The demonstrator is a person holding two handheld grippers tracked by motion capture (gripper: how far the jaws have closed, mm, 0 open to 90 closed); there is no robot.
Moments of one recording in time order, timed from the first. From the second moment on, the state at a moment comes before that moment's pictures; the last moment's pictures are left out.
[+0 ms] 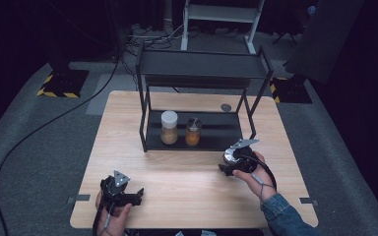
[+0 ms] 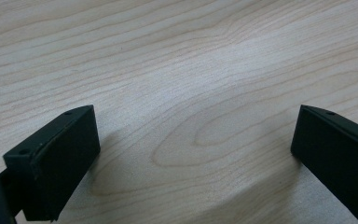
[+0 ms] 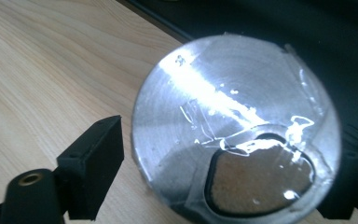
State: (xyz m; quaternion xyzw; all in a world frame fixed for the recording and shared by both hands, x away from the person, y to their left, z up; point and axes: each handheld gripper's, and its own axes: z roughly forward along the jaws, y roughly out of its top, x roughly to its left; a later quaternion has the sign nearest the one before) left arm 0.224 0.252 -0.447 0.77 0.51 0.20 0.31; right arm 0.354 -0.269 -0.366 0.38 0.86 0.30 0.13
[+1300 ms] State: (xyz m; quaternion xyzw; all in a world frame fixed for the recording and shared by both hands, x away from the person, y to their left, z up) left arm 0.224 0.252 -0.447 0.77 0.51 0.20 0.31; right arm 0.363 -0.269 -0.327 0.38 0.87 0.29 0.15
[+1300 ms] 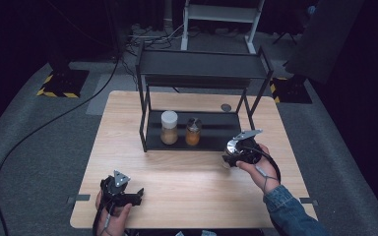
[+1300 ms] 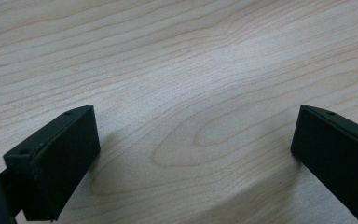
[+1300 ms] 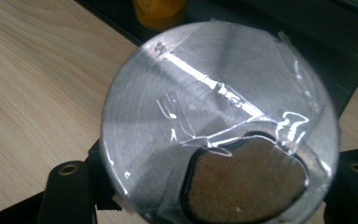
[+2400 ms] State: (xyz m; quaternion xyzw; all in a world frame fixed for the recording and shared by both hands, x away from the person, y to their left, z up) left arm 0.224 0.252 -0.447 0.77 0.51 0.20 0.31; right arm 0.405 -0.254 -0.285 0.38 0.86 0.31 0.16
